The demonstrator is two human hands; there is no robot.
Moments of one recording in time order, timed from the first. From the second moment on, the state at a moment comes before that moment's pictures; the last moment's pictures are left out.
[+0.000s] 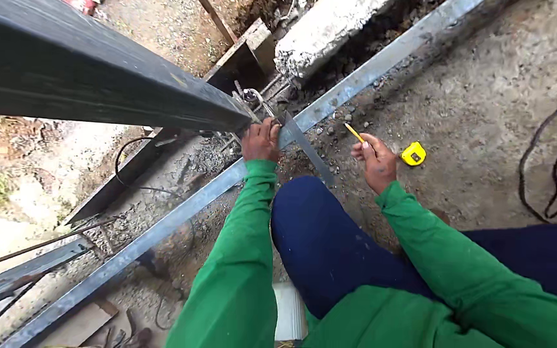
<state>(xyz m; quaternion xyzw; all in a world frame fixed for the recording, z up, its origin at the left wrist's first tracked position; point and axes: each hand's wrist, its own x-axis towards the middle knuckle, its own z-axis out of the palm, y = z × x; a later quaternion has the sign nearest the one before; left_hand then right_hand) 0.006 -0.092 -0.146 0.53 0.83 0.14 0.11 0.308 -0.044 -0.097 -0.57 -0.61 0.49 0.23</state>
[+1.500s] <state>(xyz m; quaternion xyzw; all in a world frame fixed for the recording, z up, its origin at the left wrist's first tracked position) 0.005 -0.089 -0.149 0.52 0.84 0.12 0.10 0.235 -0.036 -0.008 -0.37 -0.84 0.28 -0.28</state>
